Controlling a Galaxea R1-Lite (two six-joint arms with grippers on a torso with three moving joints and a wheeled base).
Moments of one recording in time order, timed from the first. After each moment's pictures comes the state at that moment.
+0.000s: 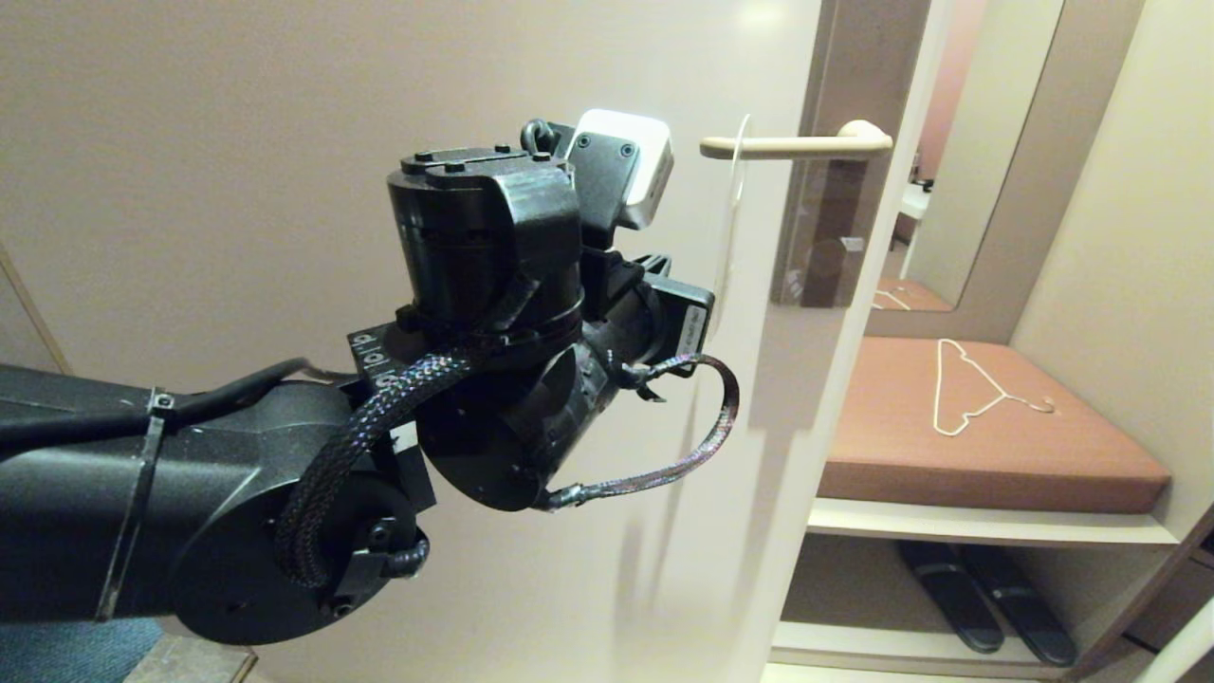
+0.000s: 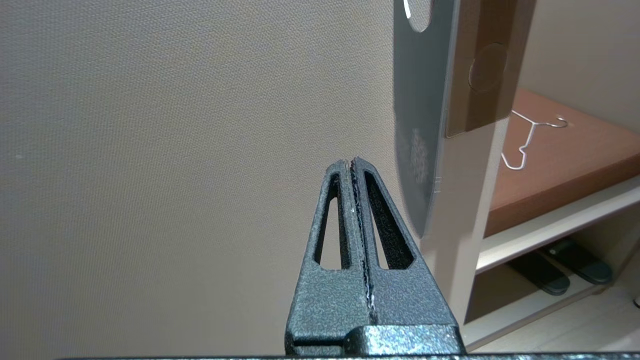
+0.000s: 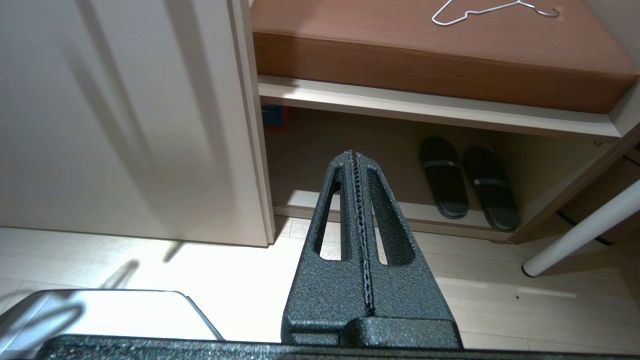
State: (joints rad) left arm -0.93 1.78 -1.17 -0.64 0.47 0.12; right arm -0.05 0.27 0.00 0.00 0.00 -0.03
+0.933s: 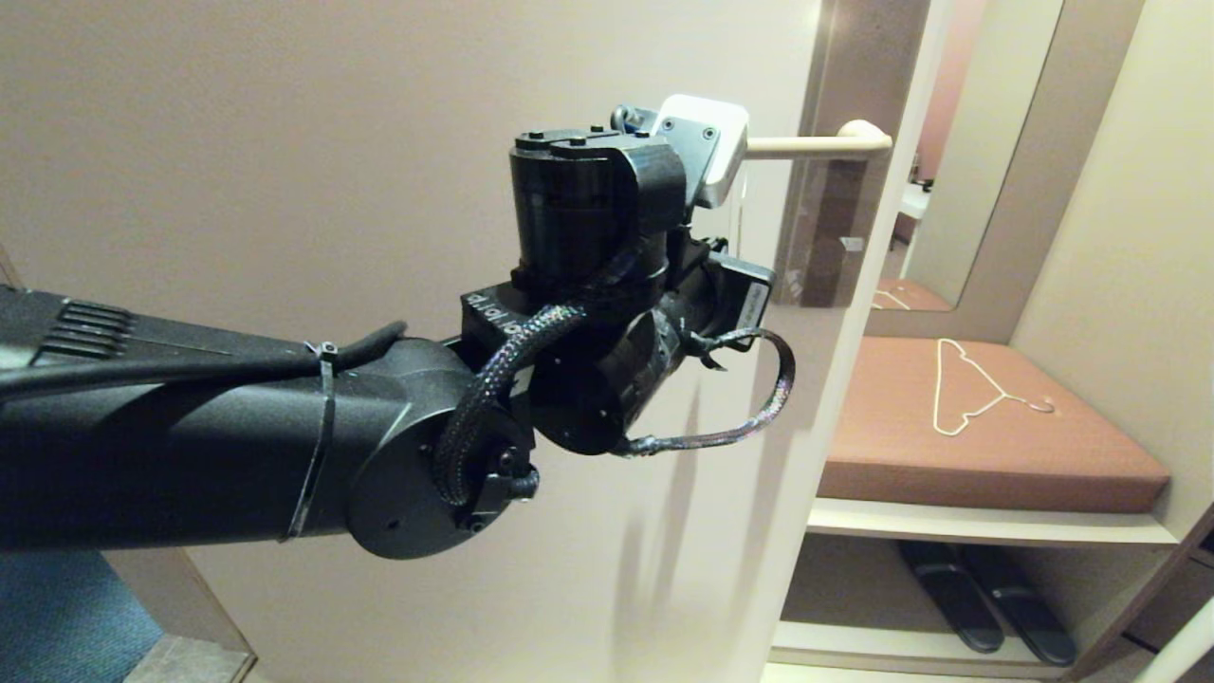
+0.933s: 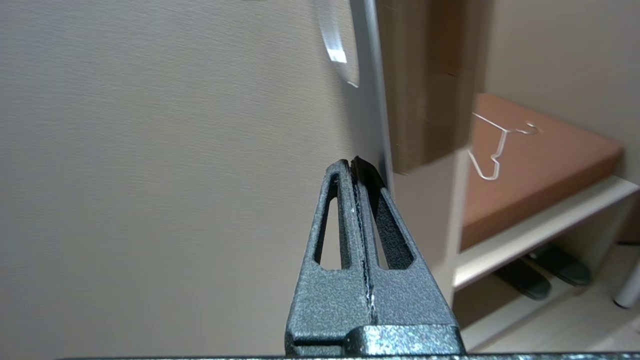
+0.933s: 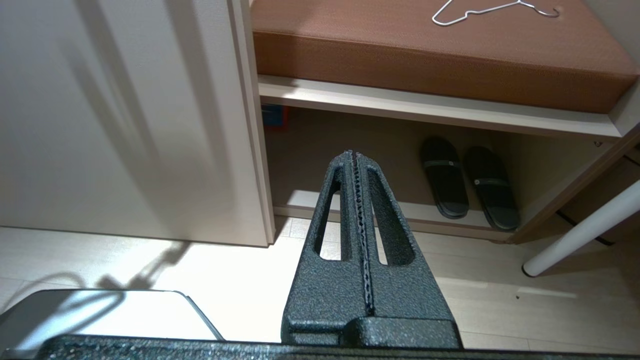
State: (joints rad) left arm -0.95 1.92 -1.38 -0.58 0.41 0.13; right arm -0.05 0.27 0.00 0.00 0.00 -0.03
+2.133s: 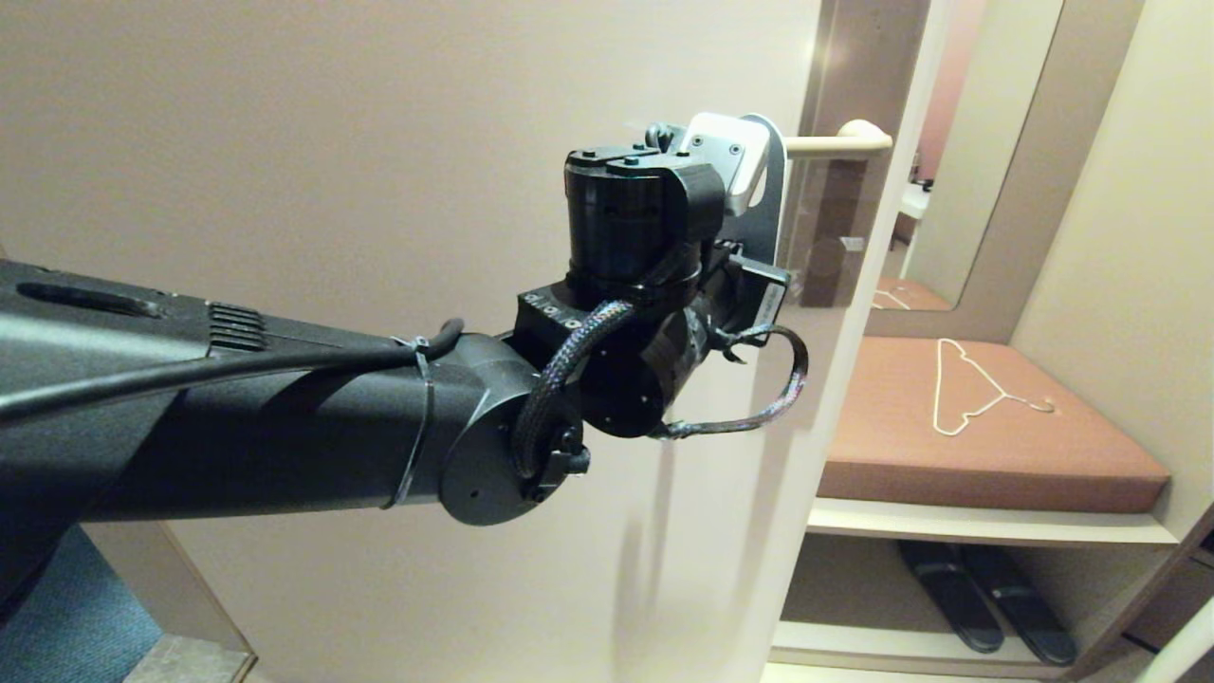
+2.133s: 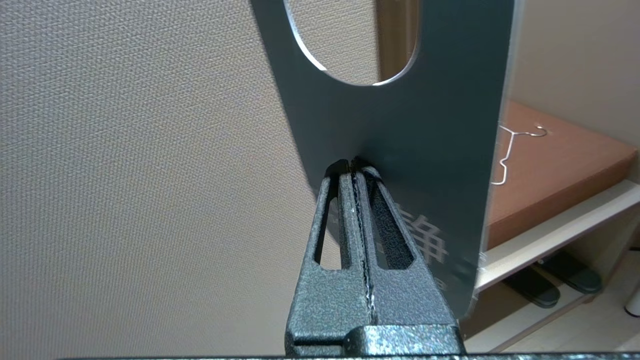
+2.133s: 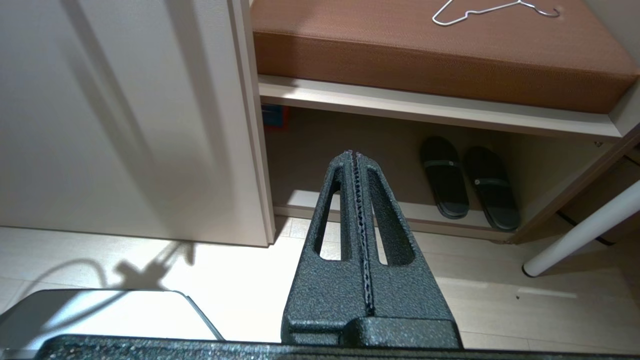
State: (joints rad) left arm -0.92 2.01 -1.49 -0.57 0.39 0.13; right arm -0.05 0.27 0.00 0.00 0.00 -0.03
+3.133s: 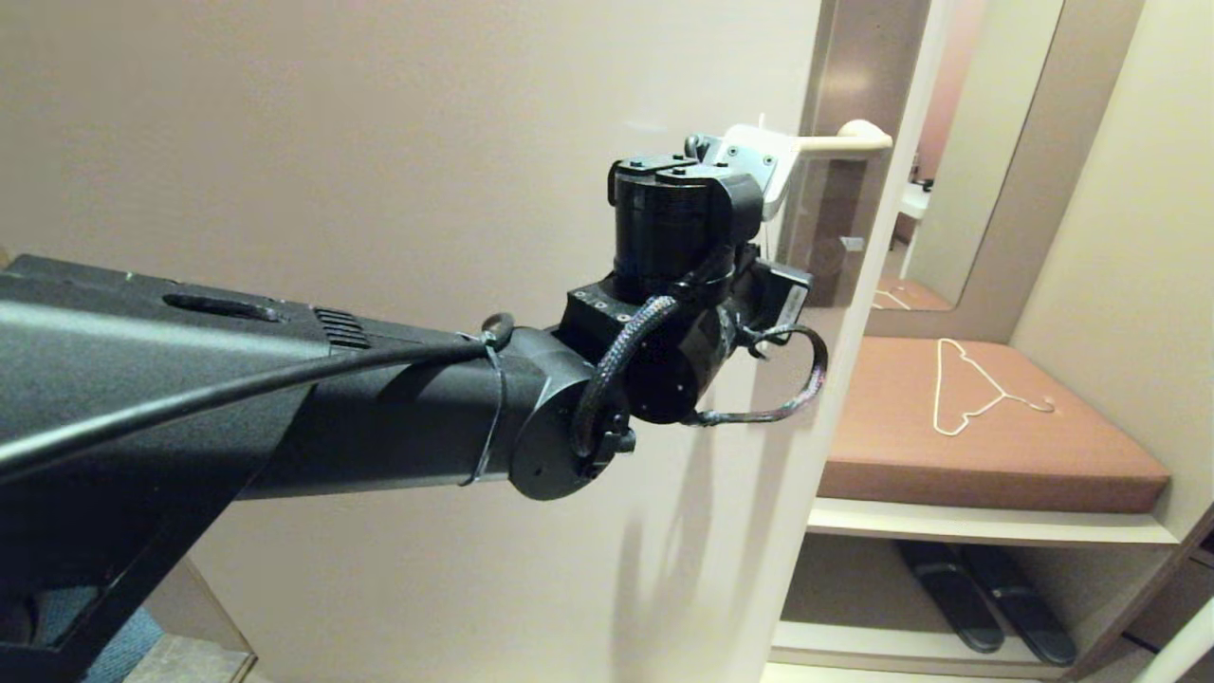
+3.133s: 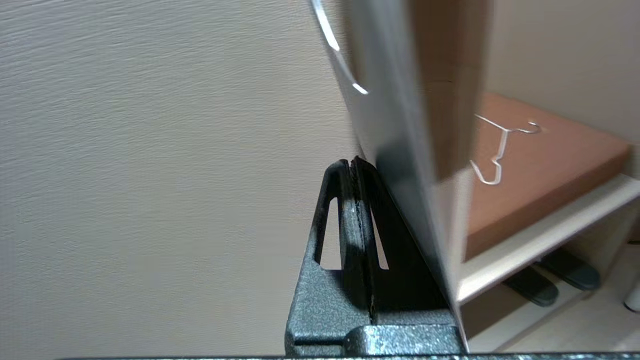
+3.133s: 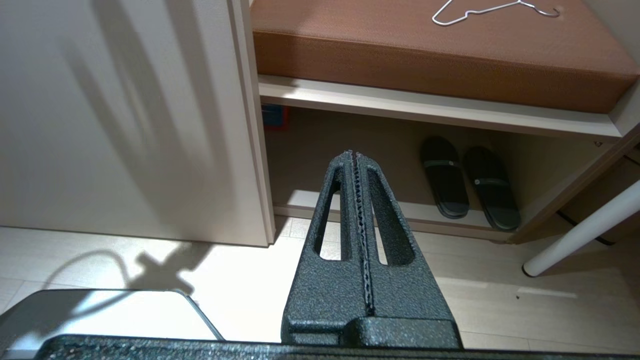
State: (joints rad) left arm -0.93 2.10 -1.62 -0.53 0.36 0.15; right arm -0.05 0.27 0.00 0.00 0.00 -0.03
